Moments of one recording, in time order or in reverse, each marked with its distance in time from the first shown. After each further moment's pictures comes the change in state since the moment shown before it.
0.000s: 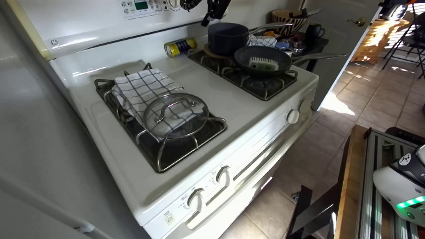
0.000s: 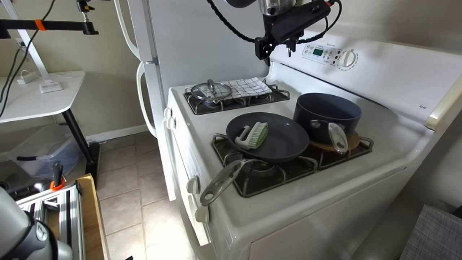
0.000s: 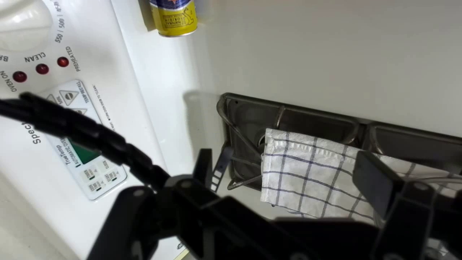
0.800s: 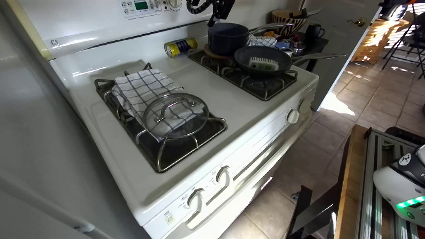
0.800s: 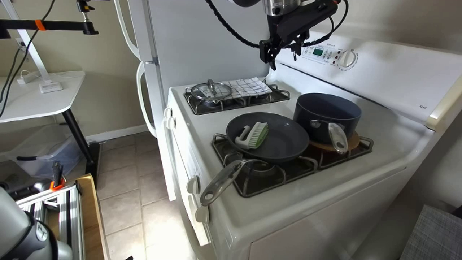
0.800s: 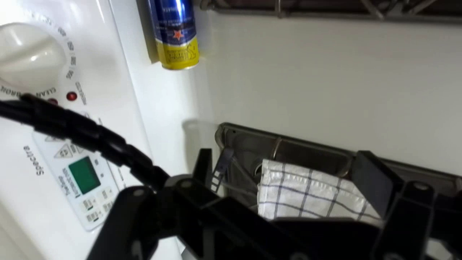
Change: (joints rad) arm -0.011 0.004 -0.022 0.006 -0.123 -0.028 0.050
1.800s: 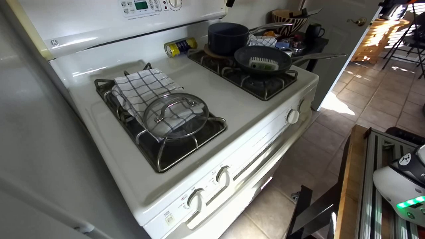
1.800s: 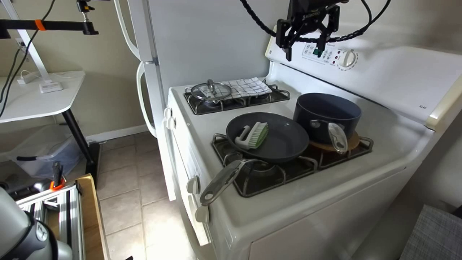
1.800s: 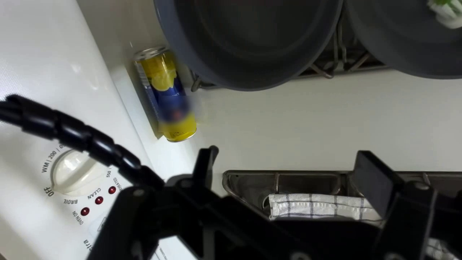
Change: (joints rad) arm -0.064 0.009 -0.051 0.190 -0.069 -0.344 0.177
